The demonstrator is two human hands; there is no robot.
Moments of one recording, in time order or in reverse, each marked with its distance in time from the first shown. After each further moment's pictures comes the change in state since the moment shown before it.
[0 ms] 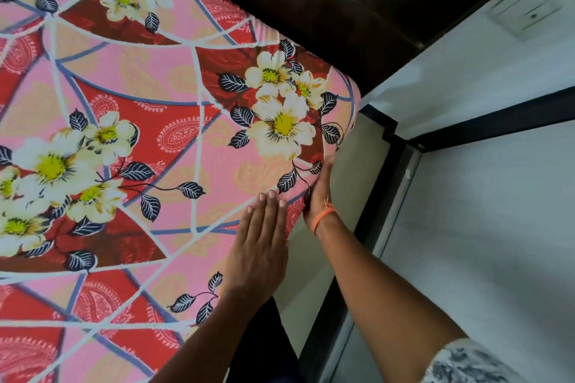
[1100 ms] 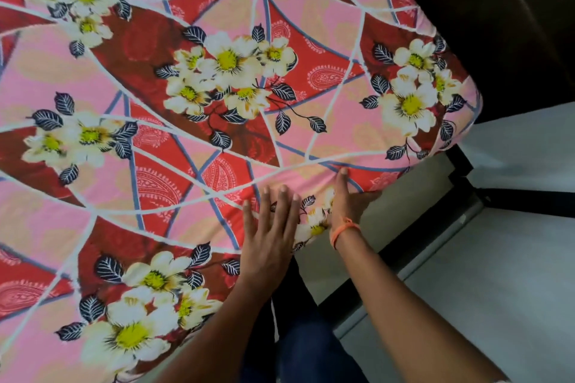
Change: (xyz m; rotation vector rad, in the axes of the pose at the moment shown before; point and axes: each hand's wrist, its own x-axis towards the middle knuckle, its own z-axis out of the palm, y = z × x) left_hand -0.153 -0.037 0.006 0.035 0.010 -0.433; right_hand -0.105 0.091 0.085 -0.374 0.365 -0.323
